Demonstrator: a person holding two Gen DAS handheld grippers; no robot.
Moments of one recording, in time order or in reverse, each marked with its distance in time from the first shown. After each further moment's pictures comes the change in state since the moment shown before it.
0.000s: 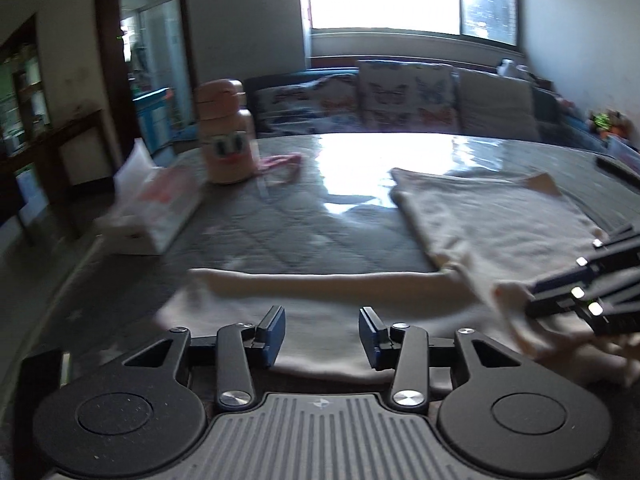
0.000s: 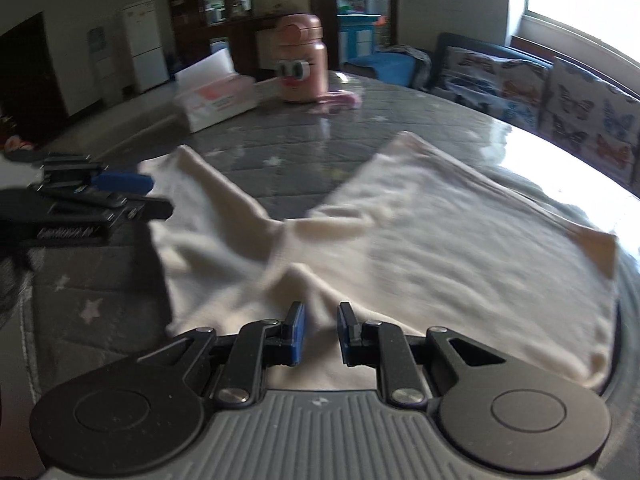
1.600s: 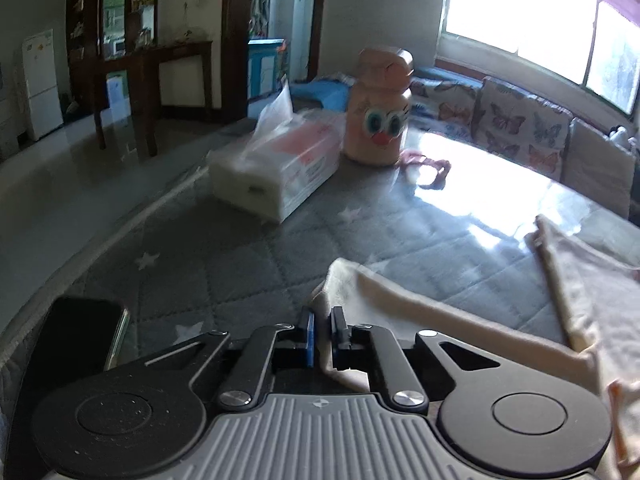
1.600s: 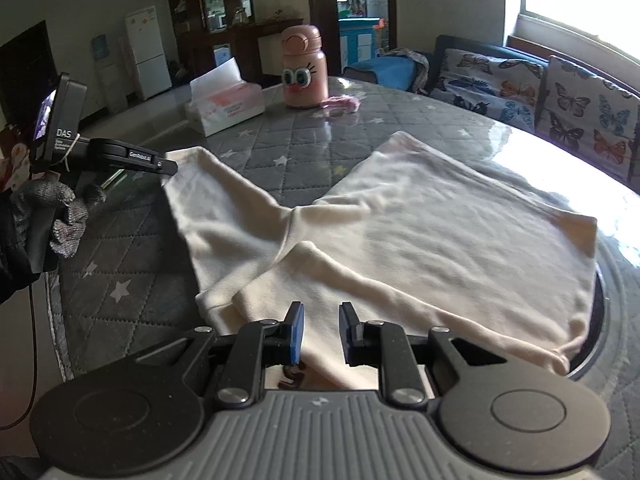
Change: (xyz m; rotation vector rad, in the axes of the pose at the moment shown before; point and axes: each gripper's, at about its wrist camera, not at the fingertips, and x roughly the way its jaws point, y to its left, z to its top) left arm 0.031 0.073 0.009 -0.326 0.041 0.160; right arm -0.044 -0.008 -0.020 0.038 -0.023 0.001
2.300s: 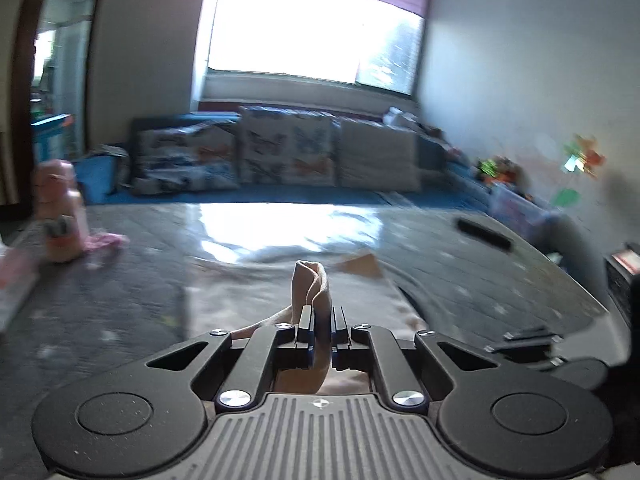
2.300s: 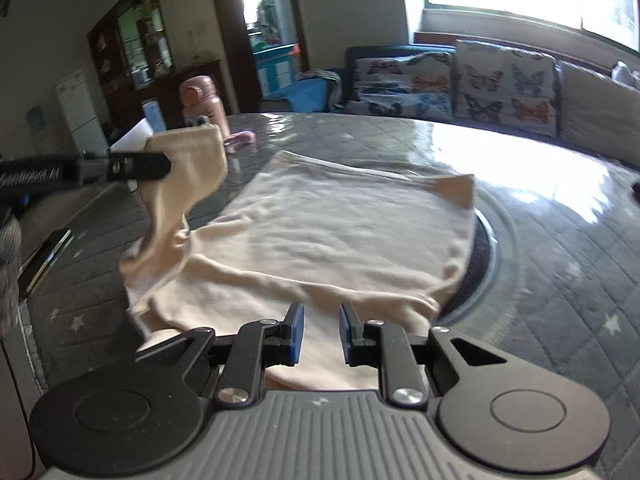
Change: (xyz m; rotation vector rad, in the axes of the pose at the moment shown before) left arm -0.103 -0.213 -0.019 0.347 -0.082 -0.585; right arm -0.056 -0.070 -0.036 0.230 -0.089 -0.129
